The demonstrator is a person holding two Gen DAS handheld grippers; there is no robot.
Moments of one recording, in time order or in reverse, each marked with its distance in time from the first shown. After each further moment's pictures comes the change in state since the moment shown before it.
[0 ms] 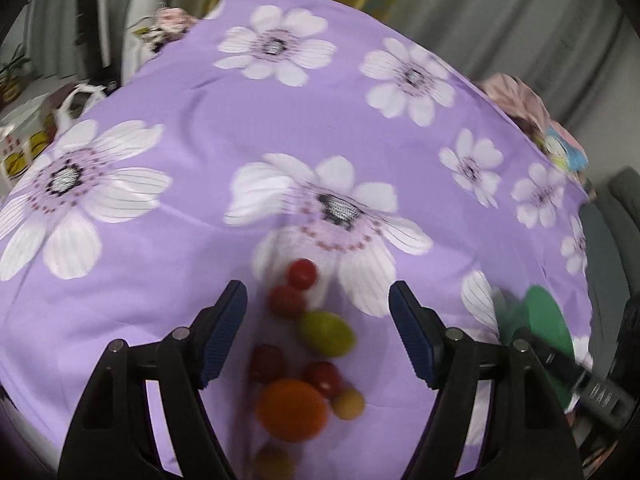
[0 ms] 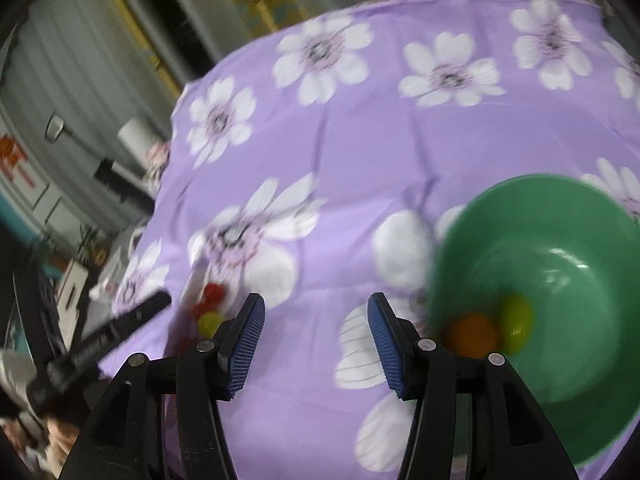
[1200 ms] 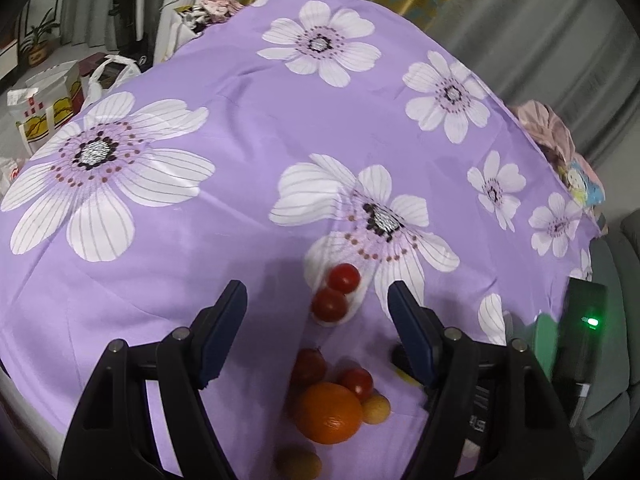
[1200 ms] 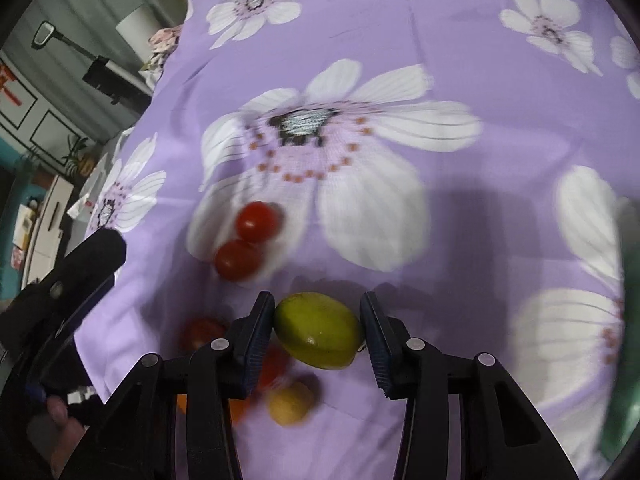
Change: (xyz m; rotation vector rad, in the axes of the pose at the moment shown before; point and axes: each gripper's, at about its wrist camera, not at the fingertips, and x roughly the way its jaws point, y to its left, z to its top) left arm 0.000 0.025 0.007 -0.100 0.028 0.031; right arm 0.100 0.069 -0.005 -0.103 0.293 -0.061
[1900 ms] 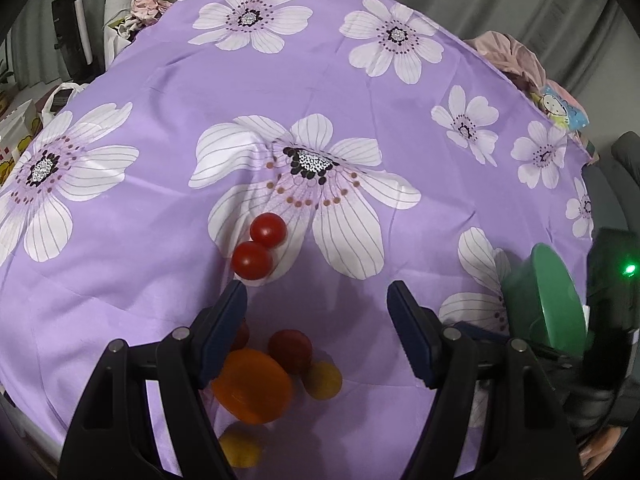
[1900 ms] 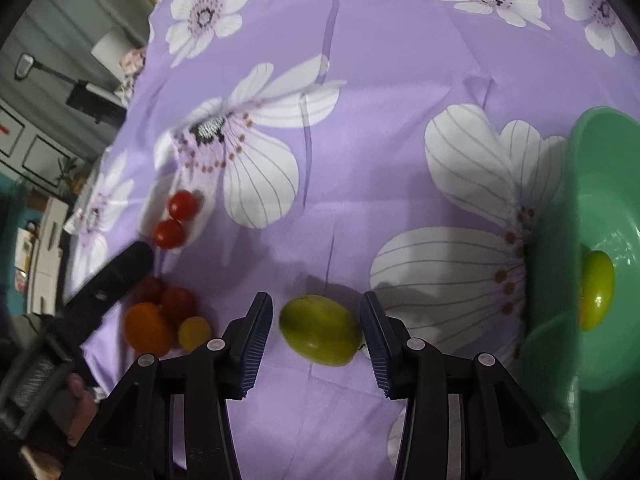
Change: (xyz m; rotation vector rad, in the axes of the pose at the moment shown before) left arm 0.023 -0.054 -0.034 0.187 0.084 -0.021; right arm -0.030 -0.066 -0.016 0.106 -0.007 0.043
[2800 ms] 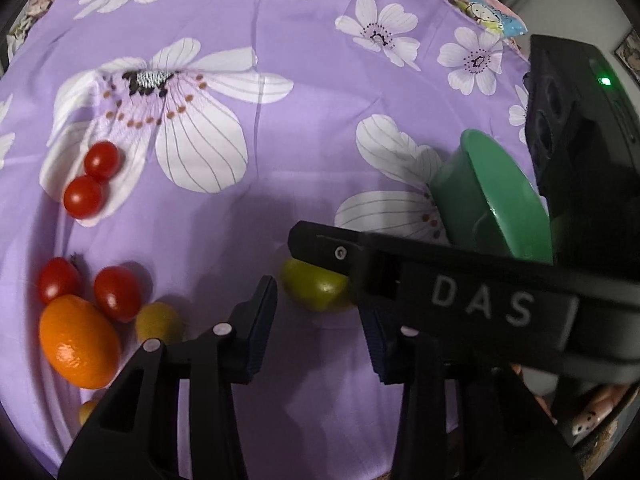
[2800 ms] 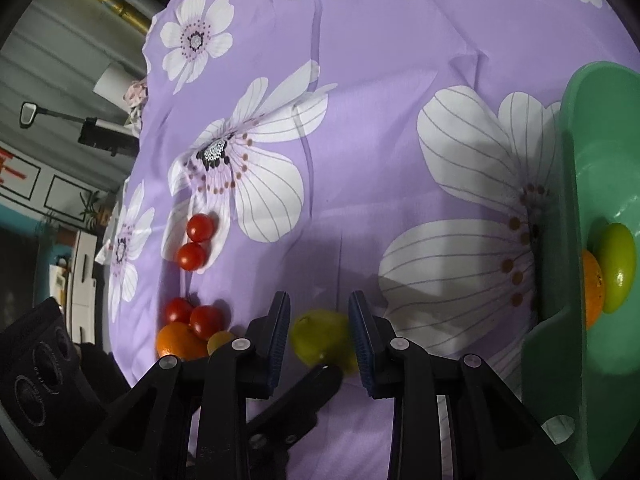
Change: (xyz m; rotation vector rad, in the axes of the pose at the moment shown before) left arm 0.044 -0.071 -0.042 0.185 0.240 -0.215; right arm 0.008 -0.012 0.000 0.104 0.036 0.089
